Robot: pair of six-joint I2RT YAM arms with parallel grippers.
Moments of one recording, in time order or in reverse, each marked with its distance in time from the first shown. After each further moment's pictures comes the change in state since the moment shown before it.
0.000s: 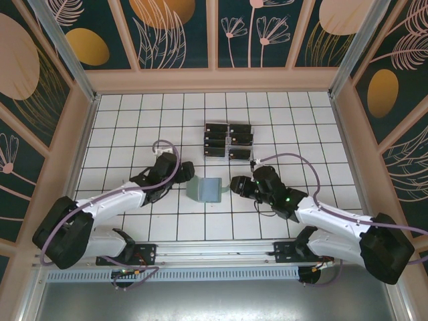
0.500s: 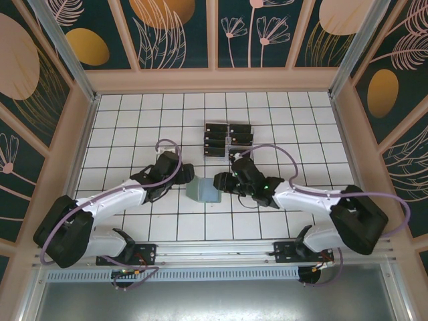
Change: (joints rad) left arm 0.000 0.018 0.016 -0.095 0.010 0.052; right arm 0.054 0.344 0.199 0.031 -0.034 -0.008
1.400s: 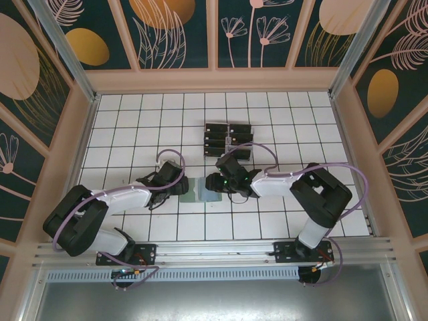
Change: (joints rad) left arm 0.000 0.107 -0.085 0.016 -0.024 -0.012; right arm -0.008 0.307 0.146 0.001 -0.032 -0.056
